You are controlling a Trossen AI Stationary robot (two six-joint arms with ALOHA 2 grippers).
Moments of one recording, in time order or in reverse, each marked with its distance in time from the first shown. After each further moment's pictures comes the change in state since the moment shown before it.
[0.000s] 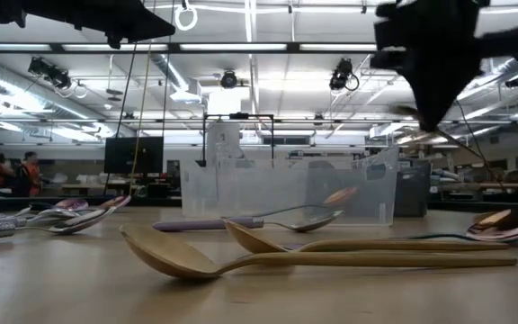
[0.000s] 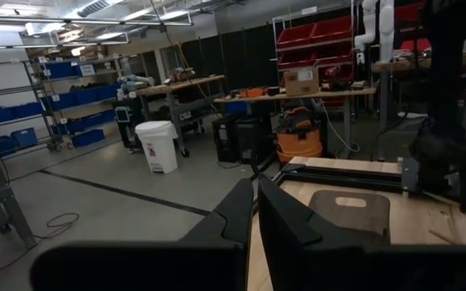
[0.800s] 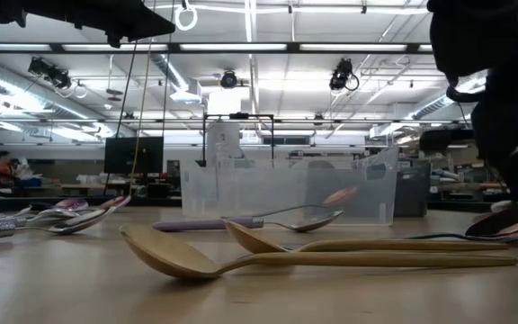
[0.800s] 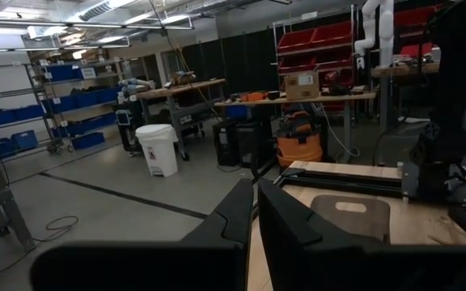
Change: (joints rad) left arm 0.000 0.000 0.000 0.012 0.000 0.001; right arm 0.170 0.147 -0.286 0.190 -0.217 -0.142
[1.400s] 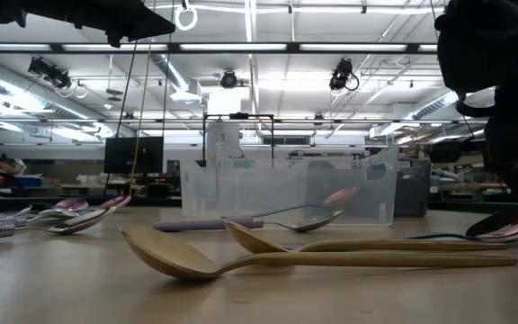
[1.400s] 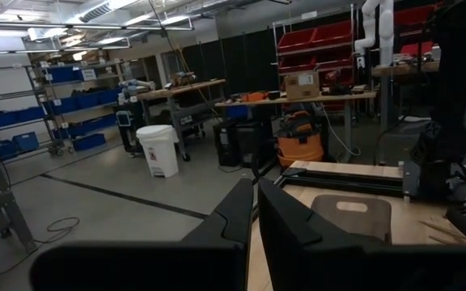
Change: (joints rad) left arm 0.000 0.000 0.000 0.004 0.000 0.009; right arm -0.014 0.008 -0.068 0.056 -0.033 -0.020
